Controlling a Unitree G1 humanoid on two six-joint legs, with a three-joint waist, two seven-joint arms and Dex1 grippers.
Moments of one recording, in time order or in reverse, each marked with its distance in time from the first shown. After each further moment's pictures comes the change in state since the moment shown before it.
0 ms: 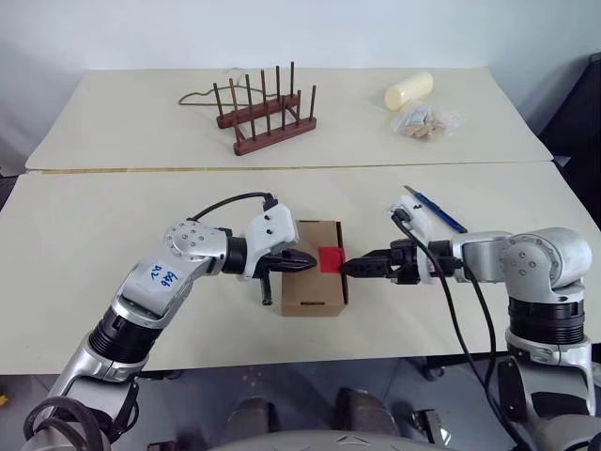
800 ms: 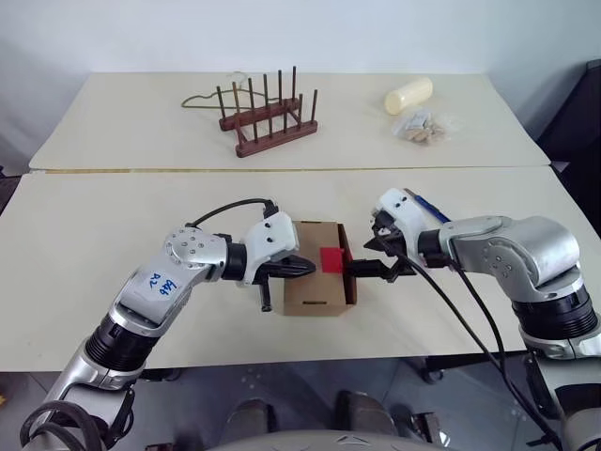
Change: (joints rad) left arm 0.031 0.014 -0.011 -0.051 0.009 0.006 0.016; right arm -0.080 -0.166 0.346 -0.112 -0.156 -0.244 0.004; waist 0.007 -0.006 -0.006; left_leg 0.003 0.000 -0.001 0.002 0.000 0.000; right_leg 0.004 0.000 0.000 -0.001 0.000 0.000
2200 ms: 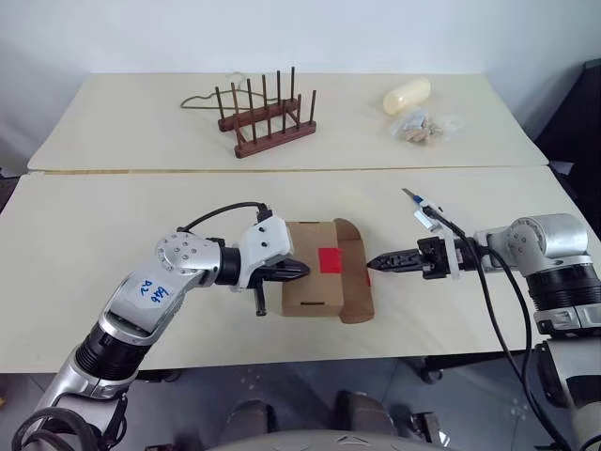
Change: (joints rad) left arm 0.044 0.035 0.031 -0.064 0.001 0.040 0.015; right arm -0.058 -0.010 -0.097 0.628 0.055 0.054 0.449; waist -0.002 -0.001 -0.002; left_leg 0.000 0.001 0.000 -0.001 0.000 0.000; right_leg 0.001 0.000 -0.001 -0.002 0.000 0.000
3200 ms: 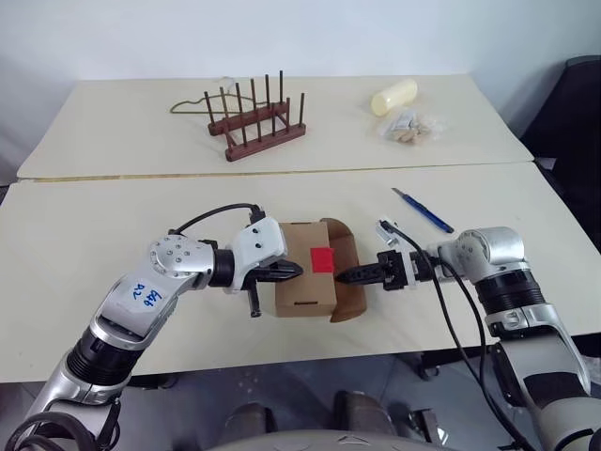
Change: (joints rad) left arm 0.024 0.015 0.015 -0.022 0.003 0.021 0.017; right arm -0.007 0.195 0.044 0.065 -0.036 0.003 -0.020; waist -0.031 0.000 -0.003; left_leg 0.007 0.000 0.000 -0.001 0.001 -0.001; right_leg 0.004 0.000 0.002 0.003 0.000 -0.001
